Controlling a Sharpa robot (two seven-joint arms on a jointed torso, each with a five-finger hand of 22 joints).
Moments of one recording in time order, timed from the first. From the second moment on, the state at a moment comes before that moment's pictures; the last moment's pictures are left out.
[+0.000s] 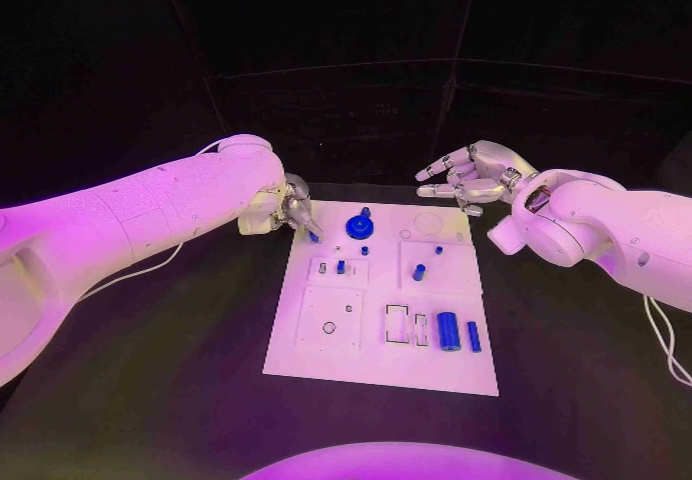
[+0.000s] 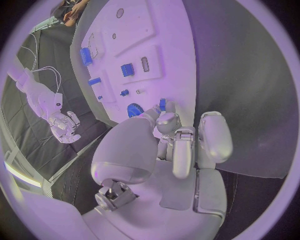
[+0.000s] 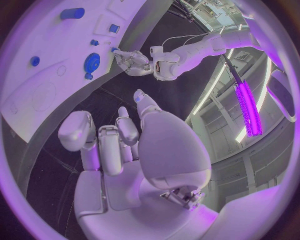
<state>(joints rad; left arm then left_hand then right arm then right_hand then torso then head) 1.36 -0.48 -0.06 0.97 -1.04 0.37 -0.48 1.29 0.08 0.26 0.10 0.04 0.89 0.06 0.54 0.54 1.29 -0.02 1.13 0.95 1.47 -0.08 1.57 1.31 0.08 1.41 0.03 1.30 1.20 1.28 -0.81 0.01 1.42 -0.73 -0.22 0.11 1.35 -0.04 0.04 0.06 0.25 0.86 0.16 0.20 0.07 1.30 0.07 1.28 1.15 1.46 -0.01 1.48 1.31 0.11 1.34 0.09 1.29 0.97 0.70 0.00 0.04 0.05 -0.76</state>
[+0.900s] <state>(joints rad) 1.31 -0.68 -0.08 1.32 -0.98 0.11 -0.45 1.20 0.00 0.46 0.06 0.05 0.89 0.06 0.58 0.55 1.31 -0.02 1.13 0.95 1.46 -0.08 1.57 1.31 0.08 1.41 0.03 1.30 1.21 1.28 -0.82 0.01 1.41 -0.73 -0.21 0.11 1.36 -0.03 0.04 0.06 0.25 0.86 0.16 0.20 0.07 1.30 0.07 1.28 1.15 1.46 -0.01 1.48 1.31 0.11 1.34 0.09 1.29 0.97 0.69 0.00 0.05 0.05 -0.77</state>
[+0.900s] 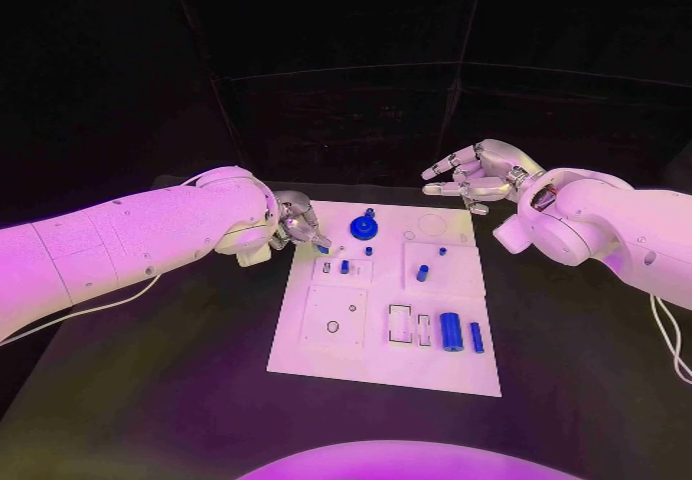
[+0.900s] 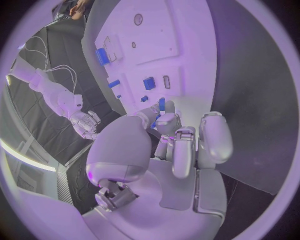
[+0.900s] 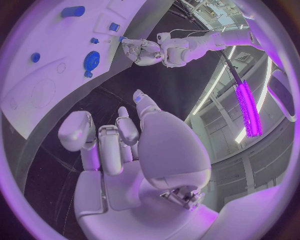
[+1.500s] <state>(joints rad) 1.29 -0.67 -0.08 1.34 -1.07 0.15 -0.48 1.18 -0.01 0.48 0.05 0.05 0.90 0.06 0.59 0.55 1.31 -0.02 1.13 0.95 1.46 -0.08 1.57 1.31 0.08 1.41 0.03 1.30 1.21 1.28 -0.82 0.00 1.41 -0.74 -0.21 0.10 1.36 -0.03 0.04 0.06 0.25 0.86 0.16 0.20 0.07 1.30 0.07 1.28 1.15 1.46 -0.01 1.48 1.31 0.11 1.34 0.09 1.29 0.97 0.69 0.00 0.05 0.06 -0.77</state>
